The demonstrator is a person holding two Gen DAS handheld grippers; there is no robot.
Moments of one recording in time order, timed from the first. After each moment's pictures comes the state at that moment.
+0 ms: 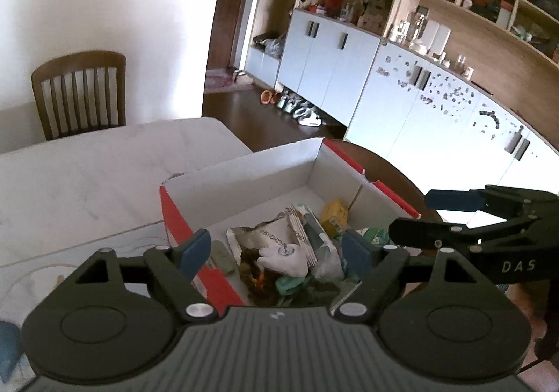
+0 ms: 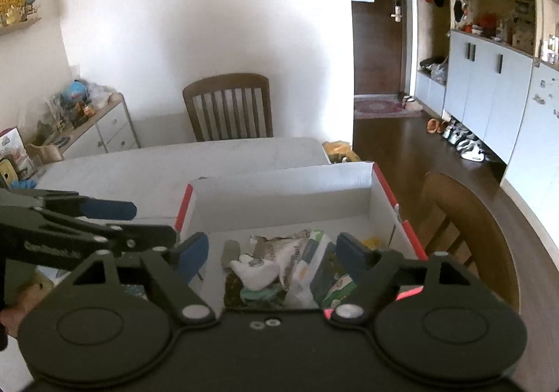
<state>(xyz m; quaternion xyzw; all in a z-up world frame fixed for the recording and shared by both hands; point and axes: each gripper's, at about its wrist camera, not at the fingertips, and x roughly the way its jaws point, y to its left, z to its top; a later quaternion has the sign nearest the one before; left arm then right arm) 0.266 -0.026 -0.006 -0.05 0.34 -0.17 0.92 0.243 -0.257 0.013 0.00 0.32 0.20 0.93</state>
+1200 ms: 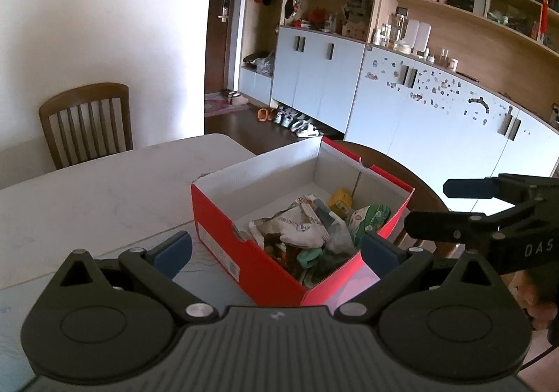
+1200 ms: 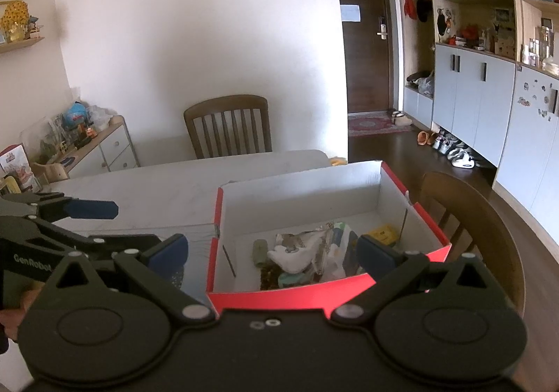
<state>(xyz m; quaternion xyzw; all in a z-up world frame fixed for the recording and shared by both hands) 0.211 0.002 -0.004 0.00 0.30 -0.19 0.93 0.180 -0.230 0.015 0.03 0.28 0.17 0.94</state>
